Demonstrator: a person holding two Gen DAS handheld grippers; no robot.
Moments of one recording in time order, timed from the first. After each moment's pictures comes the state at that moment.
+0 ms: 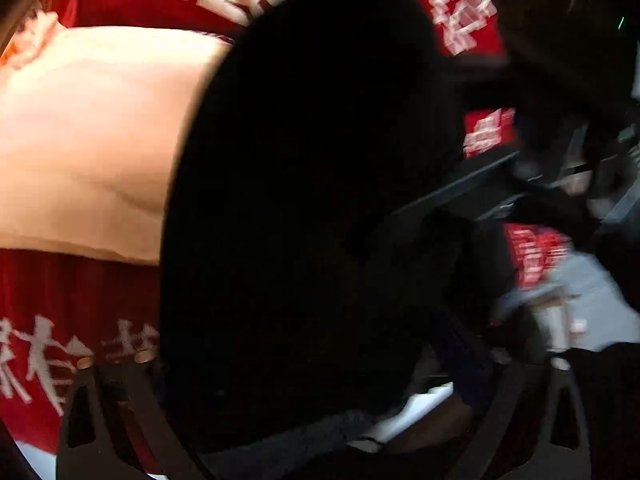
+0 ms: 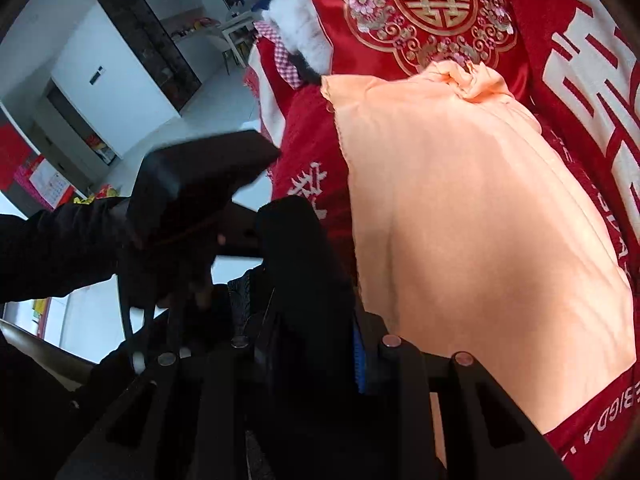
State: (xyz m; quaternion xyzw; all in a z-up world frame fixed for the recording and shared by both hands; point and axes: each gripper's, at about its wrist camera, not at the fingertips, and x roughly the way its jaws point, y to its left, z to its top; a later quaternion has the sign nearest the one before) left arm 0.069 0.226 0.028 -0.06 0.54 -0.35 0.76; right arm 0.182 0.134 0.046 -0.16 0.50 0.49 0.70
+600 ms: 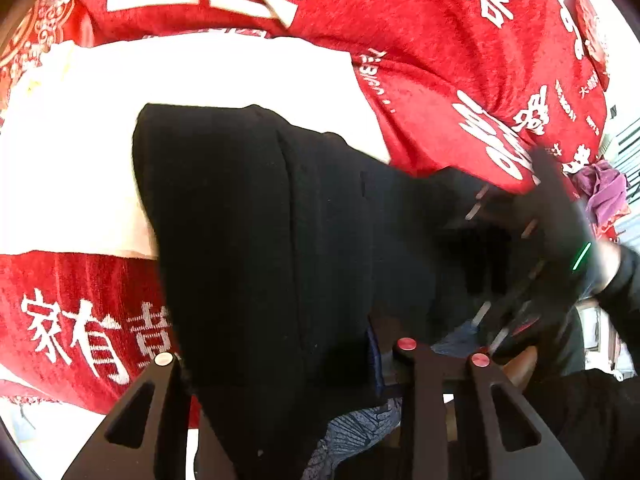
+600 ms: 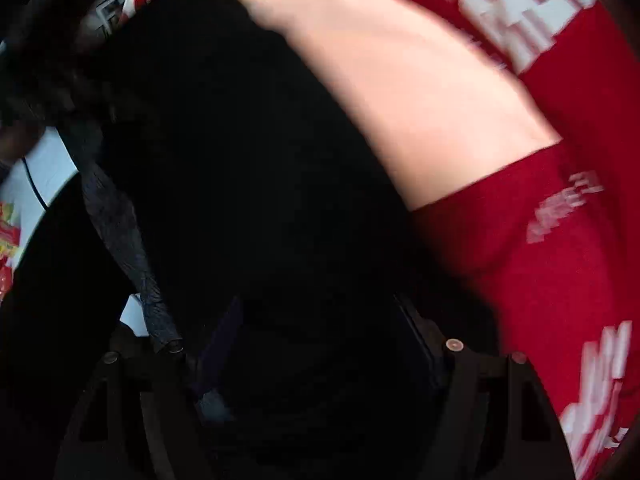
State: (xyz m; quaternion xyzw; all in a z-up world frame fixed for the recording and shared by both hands) left arm 0.056 0.186 0.066 -0.01 0.58 -0.27 0.77; right arm 0.105 0.019 -0.029 -0.21 0.58 0.27 0.74
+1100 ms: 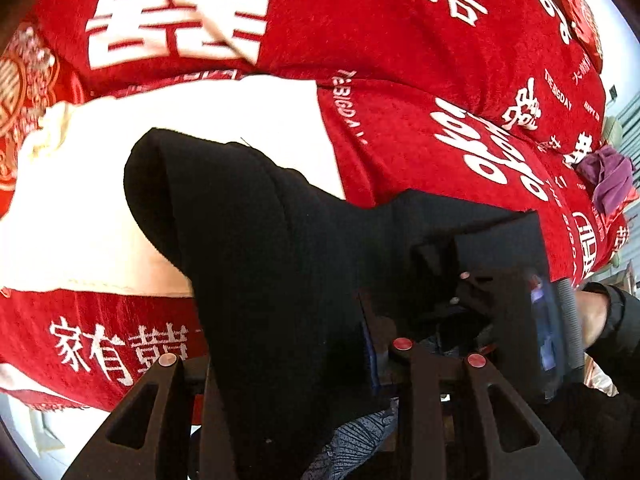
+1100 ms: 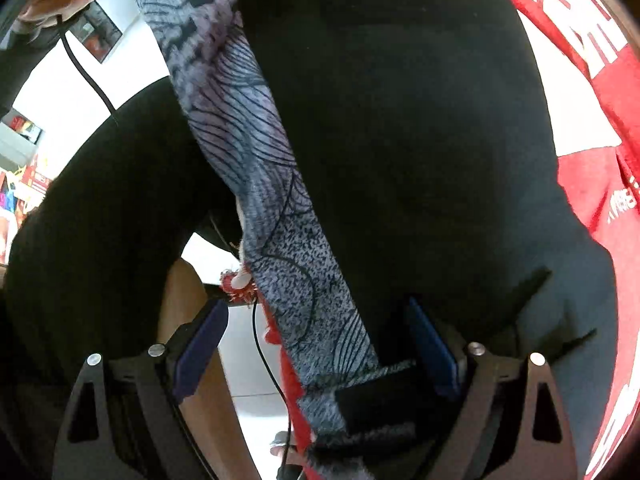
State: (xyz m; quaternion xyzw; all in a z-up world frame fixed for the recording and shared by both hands) left arm 0.043 0.139 0.125 0.04 0.55 -0.26 0.79; right arm 0.028 0.031 -0.032 -0.22 0.59 0.33 0.70
